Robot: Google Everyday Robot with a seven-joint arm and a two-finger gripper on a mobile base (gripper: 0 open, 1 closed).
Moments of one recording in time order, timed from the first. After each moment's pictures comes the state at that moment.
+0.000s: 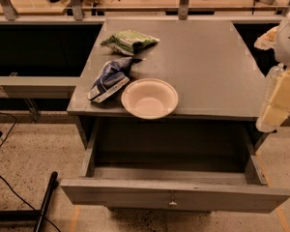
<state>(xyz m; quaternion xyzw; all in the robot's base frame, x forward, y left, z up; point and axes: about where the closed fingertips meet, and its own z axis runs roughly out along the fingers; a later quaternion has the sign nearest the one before) 0.438 -0.216 0.979 -0.60 0.78 -0.04 0.16</state>
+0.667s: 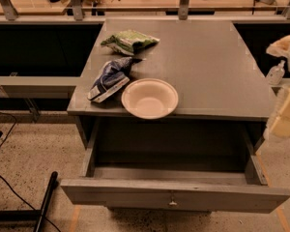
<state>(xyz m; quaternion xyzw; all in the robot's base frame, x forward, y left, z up) 0.426 -0.232 0.972 -0.58 0.79 -0.04 0.18</state>
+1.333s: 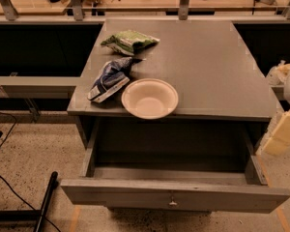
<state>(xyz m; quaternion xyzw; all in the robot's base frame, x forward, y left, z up) 0.424 -0.252 0.921 -0.54 0.82 -0.06 0.19</state>
